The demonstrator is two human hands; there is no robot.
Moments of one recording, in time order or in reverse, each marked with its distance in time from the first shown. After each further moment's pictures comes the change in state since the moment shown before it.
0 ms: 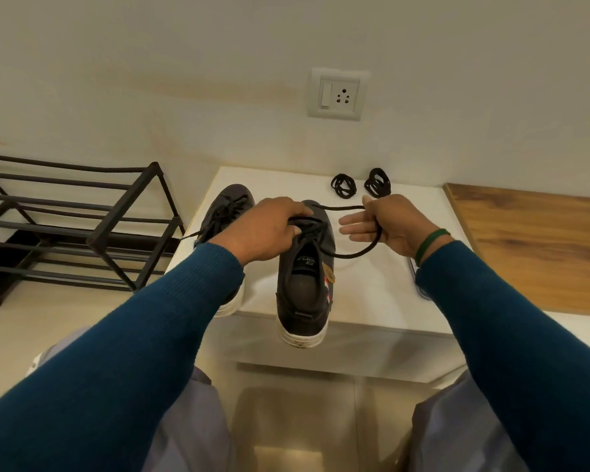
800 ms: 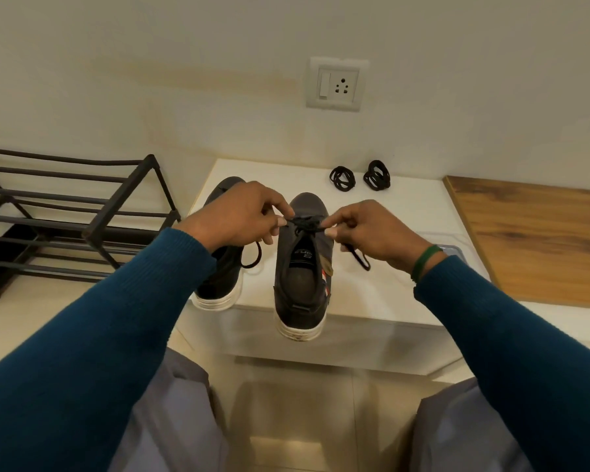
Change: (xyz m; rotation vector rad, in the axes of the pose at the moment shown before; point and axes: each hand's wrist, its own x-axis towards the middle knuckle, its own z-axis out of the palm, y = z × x) left_hand -0.012 -0.014 -0.022 -0.211 -0.059 -0.081; right_hand -0.031 0.017 0.013 -0.557 -0.192 -0.438
